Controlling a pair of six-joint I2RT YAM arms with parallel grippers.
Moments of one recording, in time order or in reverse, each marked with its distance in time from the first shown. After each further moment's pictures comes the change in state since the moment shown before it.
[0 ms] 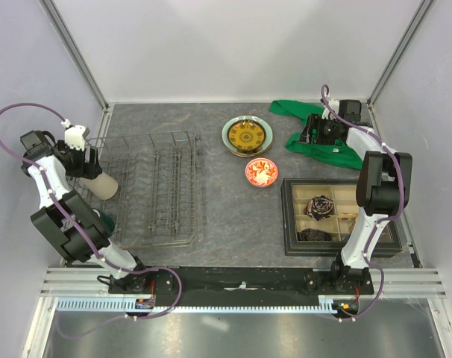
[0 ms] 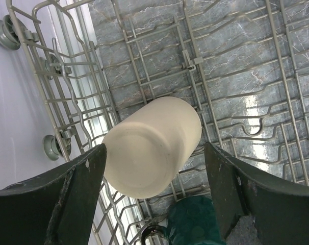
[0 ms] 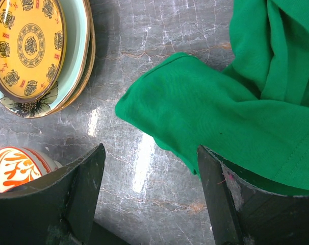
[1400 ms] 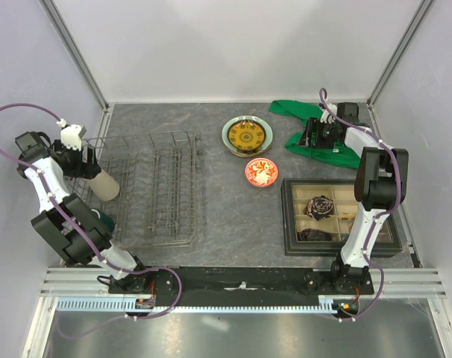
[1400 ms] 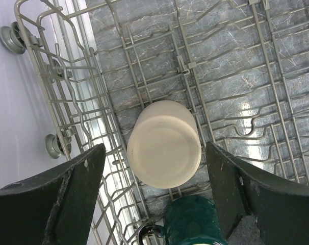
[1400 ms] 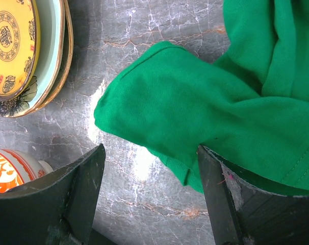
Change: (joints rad) left arm 0.028 -0.027 0.006 -0.018 0.057 0.004; right arm -0.005 0.070 0.026 -0.030 0.001 -0.008
